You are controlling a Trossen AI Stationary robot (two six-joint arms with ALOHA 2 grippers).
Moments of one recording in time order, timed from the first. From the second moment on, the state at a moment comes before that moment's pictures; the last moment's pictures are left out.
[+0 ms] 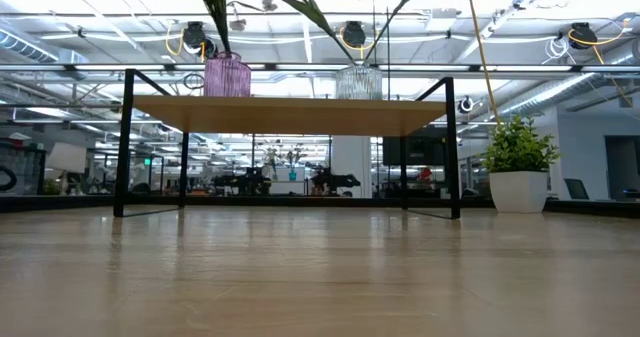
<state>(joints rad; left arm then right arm) 0.49 0.85 0.94 0.03 0.50 -0.34 0.39 1.22 1.19 0.12 0.29 0.14</state>
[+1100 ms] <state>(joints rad) 0.45 0.86 0.94 0.18 0.45 -0.38 0.18 1.39 1.19 0.38 0.25 0.03</state>
